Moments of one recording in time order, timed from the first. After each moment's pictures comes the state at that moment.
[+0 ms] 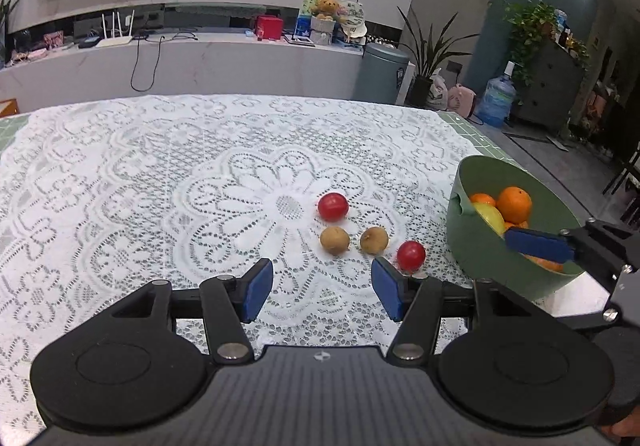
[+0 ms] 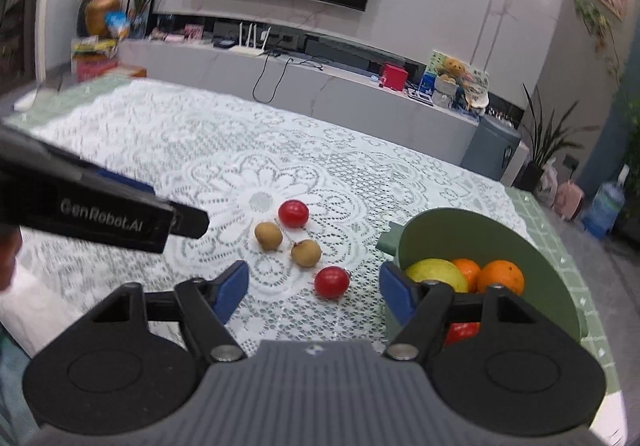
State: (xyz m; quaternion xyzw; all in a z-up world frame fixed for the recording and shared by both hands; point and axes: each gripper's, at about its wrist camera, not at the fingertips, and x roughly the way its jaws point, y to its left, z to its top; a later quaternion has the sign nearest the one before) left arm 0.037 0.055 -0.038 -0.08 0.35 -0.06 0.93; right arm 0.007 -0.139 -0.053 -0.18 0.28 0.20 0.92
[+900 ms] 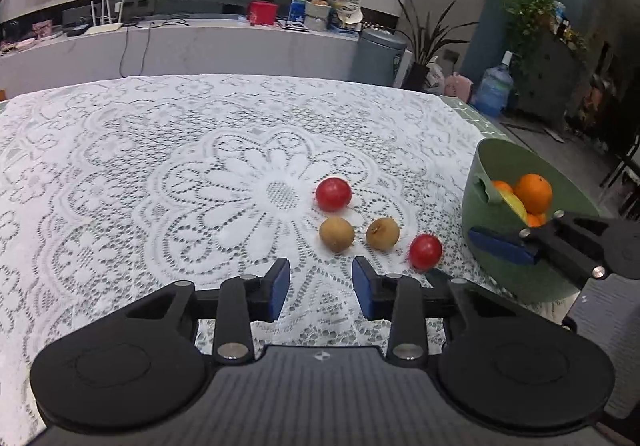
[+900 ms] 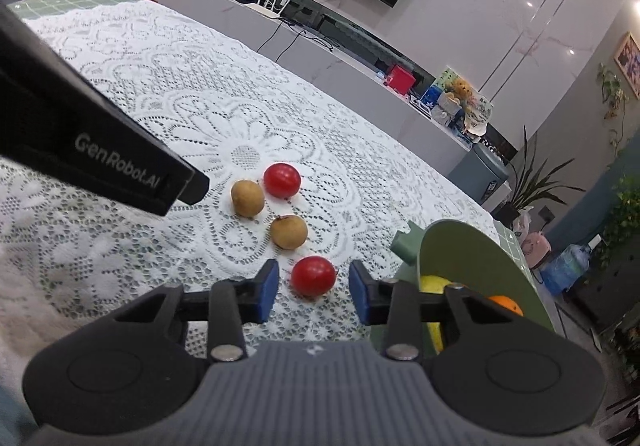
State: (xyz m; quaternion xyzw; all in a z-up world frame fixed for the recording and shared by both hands) left arm 0.066 0.053 -0.068 -0.08 0.36 -0.07 0.93; right arm 0.040 -0.111 -0.100 -0.30 0.27 0.18 0.90
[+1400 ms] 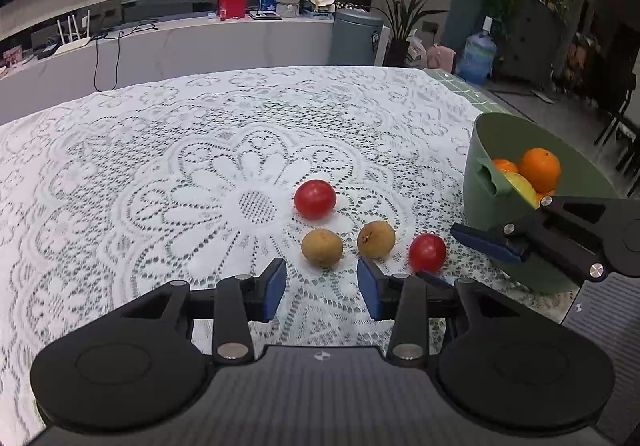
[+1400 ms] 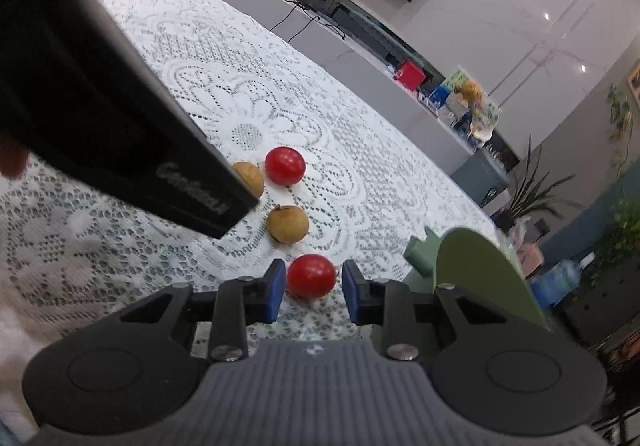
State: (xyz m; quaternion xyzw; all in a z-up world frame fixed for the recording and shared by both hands) left arm 0.101 0.033 -0.080 -0.02 0.38 -0.10 0.92; right arm 0.055 -0.097 -0.117 -0.36 0.27 0.18 0.88
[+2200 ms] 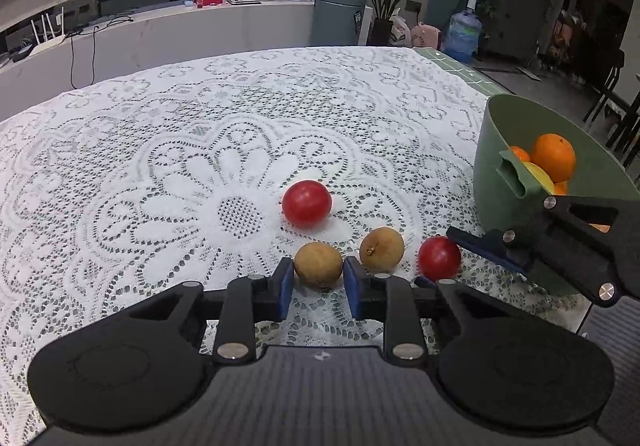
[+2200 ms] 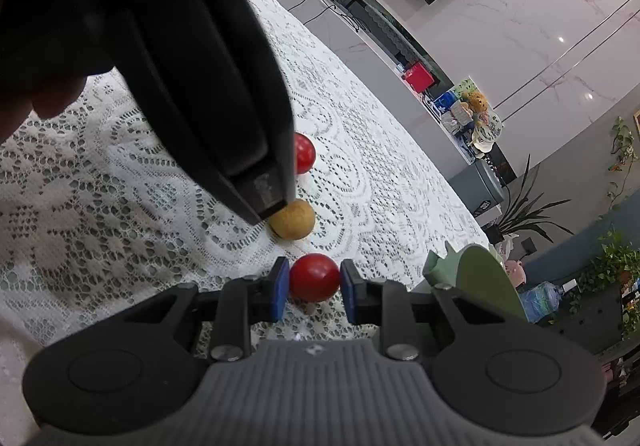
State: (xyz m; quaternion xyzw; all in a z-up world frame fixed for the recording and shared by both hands) left arm 0.132 0.029 -0.095 0.00 0.40 -0.13 0.91; right arm 0.055 -0.082 -0.131 -0.41 0.27 0.17 0.85
